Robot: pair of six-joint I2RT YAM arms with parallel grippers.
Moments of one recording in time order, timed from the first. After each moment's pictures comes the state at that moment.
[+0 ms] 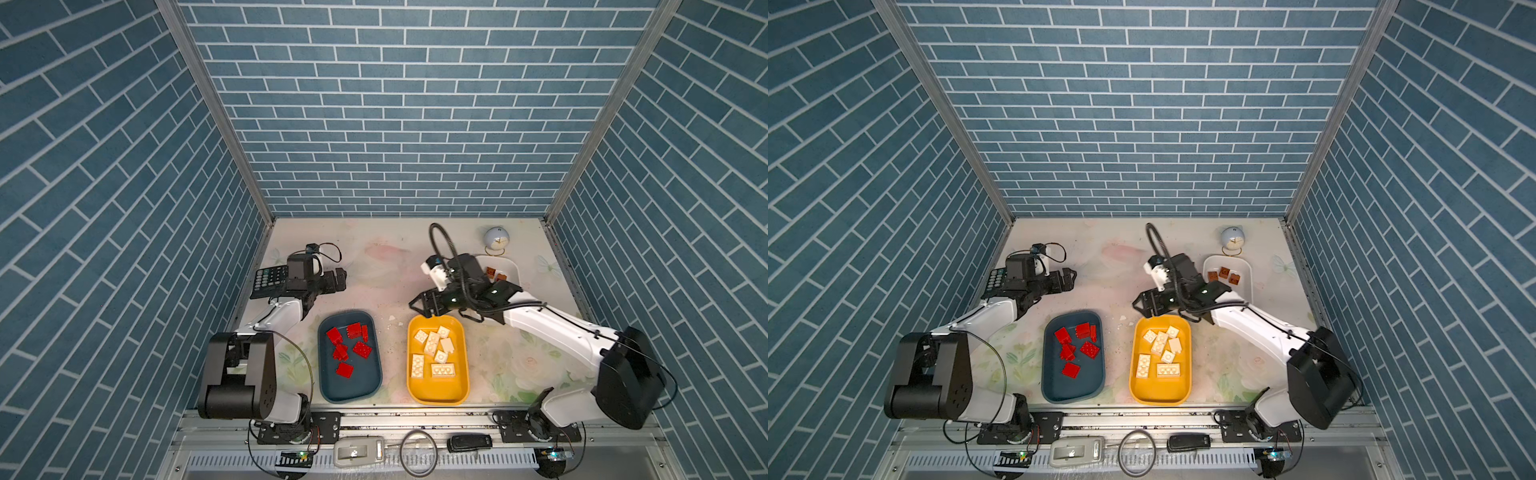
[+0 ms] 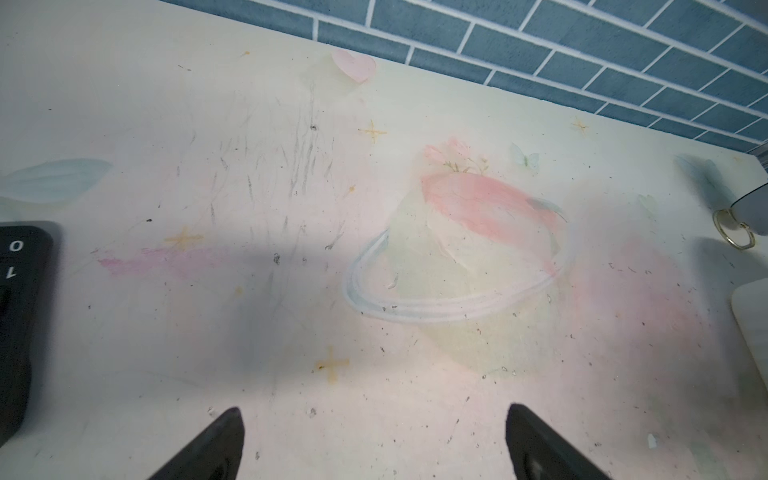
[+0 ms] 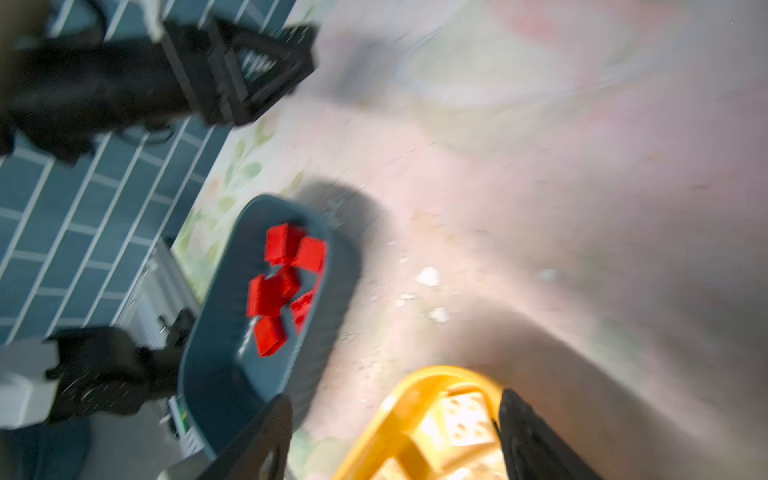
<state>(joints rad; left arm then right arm) -0.02 1.44 0.75 0.03 0.21 -0.18 0.68 1.39 0.99 -0.36 -0.34 0.32</state>
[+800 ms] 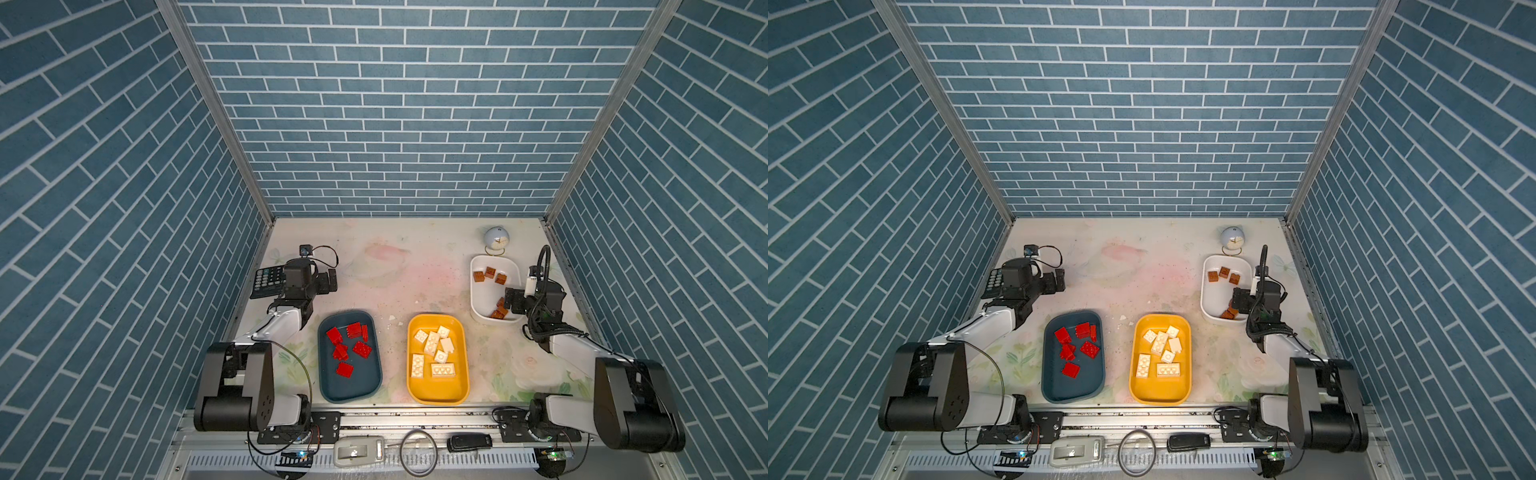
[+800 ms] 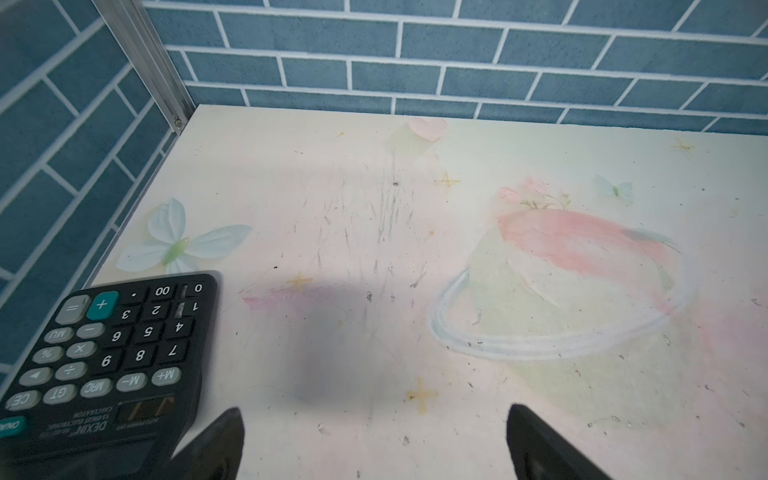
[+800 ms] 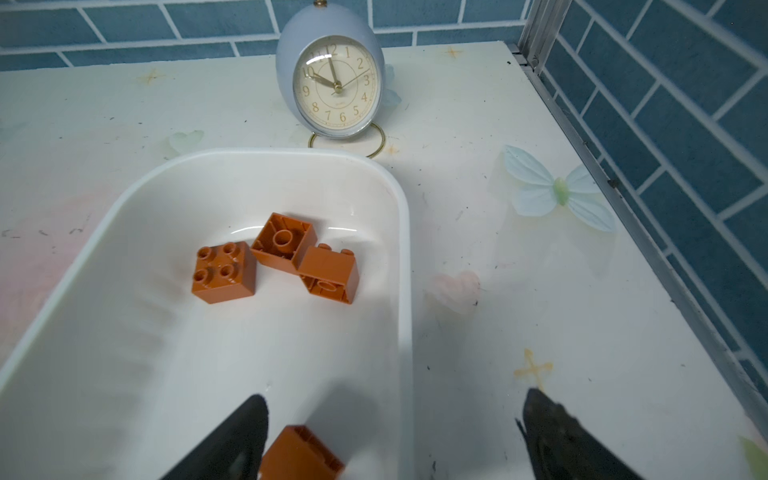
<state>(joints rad) -0.02 1.39 0.66 0.18 -0.03 -0.07 0.02 1.32 0.40 0.37 0.04 0.02</state>
